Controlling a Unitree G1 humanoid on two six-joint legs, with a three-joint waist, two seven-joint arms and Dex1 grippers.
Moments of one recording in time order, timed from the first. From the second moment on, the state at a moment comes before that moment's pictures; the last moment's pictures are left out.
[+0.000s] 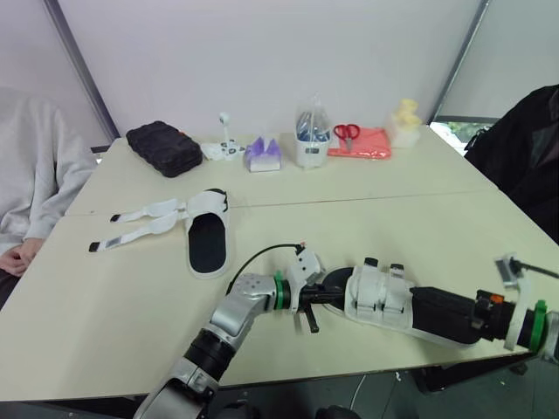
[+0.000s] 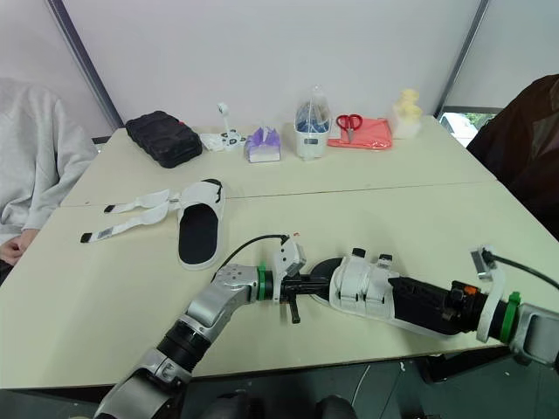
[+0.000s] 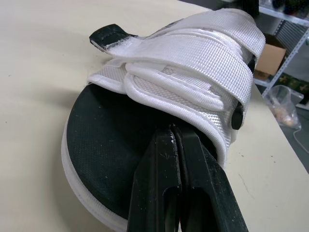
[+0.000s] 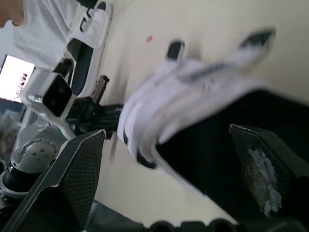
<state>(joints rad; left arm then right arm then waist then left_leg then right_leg) -0.51 0.05 -0.38 0.29 -0.16 0.28 -0.93 -0.03 -0.68 -0.72 -0.25 1.00 1.48 0.72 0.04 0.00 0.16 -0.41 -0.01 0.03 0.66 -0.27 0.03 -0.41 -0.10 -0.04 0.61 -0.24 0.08</state>
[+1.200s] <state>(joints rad) -0.31 0.26 -0.21 -0.19 -0.31 0.52 -0.74 -0.37 -0.36 -0.68 -0.04 1.07 1.19 0.31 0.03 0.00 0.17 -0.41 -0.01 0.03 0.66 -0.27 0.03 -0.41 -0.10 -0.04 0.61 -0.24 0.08</state>
